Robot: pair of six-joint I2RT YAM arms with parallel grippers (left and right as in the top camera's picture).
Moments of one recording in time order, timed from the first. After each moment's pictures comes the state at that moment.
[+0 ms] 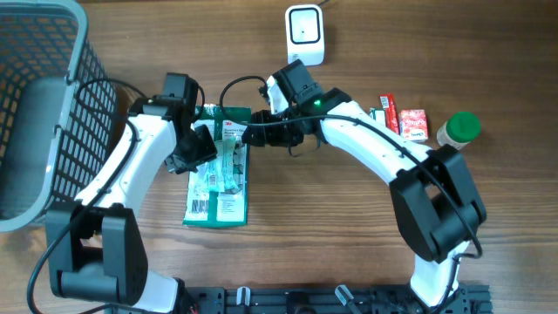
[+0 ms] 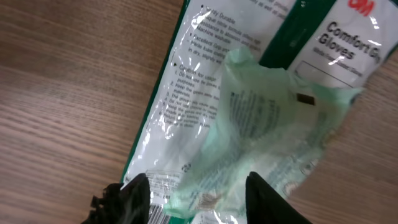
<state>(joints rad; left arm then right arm) -0.13 1.68 1.12 -0.96 0.03 -0.52 0.59 2.01 1.42 -0.51 -0.57 0.51</state>
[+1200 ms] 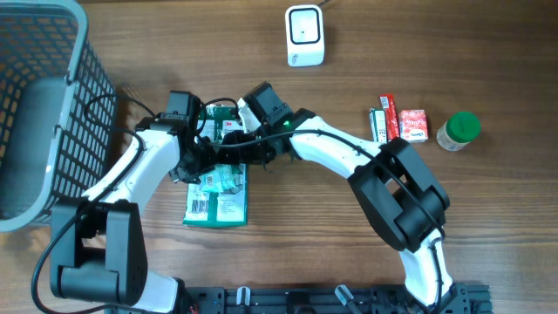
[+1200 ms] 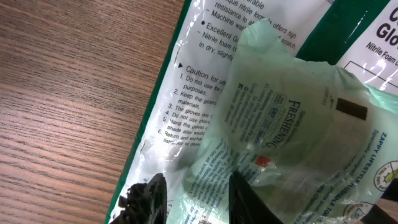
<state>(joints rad) -0.13 1.68 0.97 -0.78 0.04 -0.52 0.71 2.15 1.42 -0.31 -0.65 0.60</state>
